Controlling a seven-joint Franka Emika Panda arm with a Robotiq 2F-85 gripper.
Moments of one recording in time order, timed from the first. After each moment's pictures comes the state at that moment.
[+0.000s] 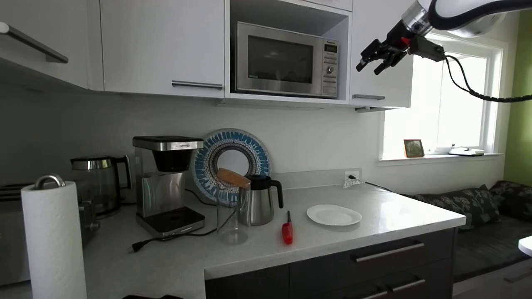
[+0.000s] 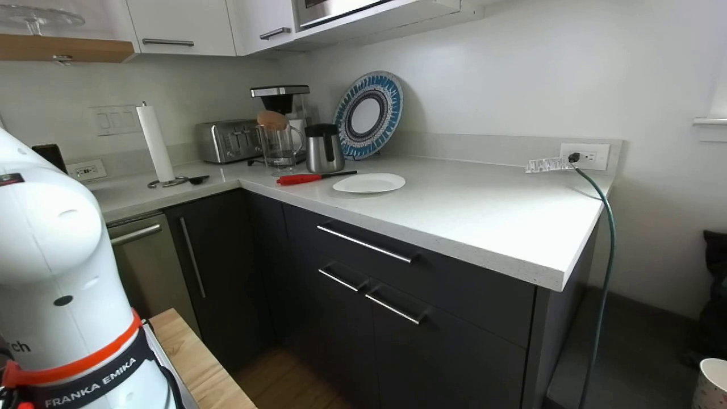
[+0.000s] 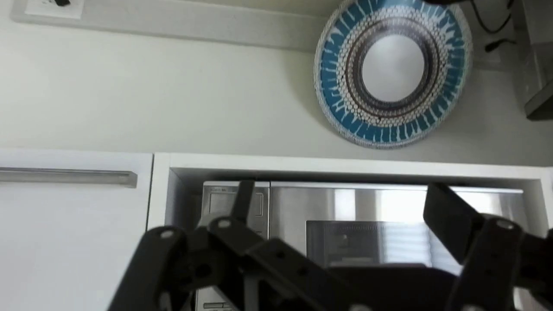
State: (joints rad) arm 0.05 -0.52 0.15 -1.88 -0.01 2.40 0.08
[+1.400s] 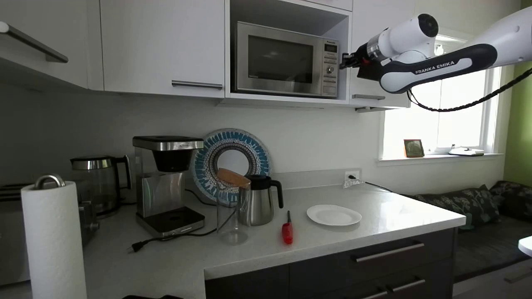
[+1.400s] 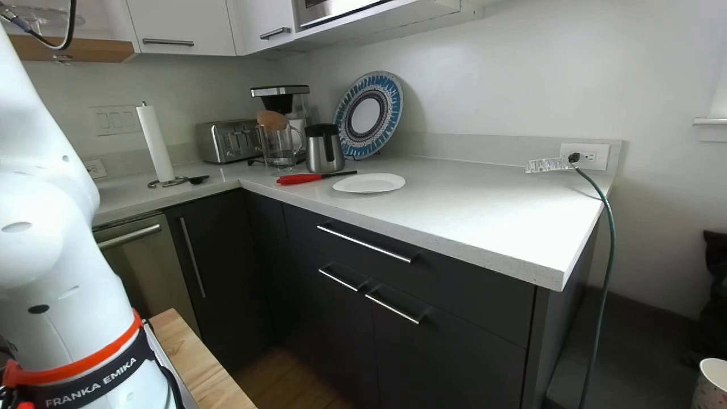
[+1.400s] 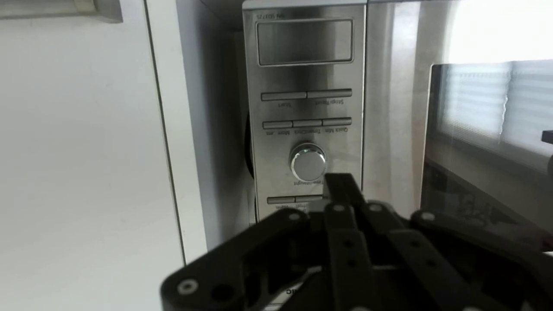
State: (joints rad) arm -0.23 -0.10 0.29 -1.63 -0.58 3.06 0.64
